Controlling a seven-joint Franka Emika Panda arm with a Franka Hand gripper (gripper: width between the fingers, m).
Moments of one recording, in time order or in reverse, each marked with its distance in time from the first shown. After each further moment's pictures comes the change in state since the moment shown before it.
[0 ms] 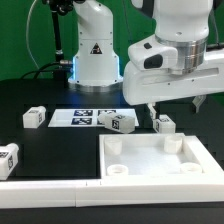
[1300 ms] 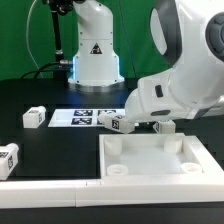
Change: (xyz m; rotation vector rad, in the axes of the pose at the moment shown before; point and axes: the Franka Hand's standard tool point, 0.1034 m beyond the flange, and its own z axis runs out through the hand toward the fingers) arm -0.012 0.000 0.040 -0.013 -0.553 0.056
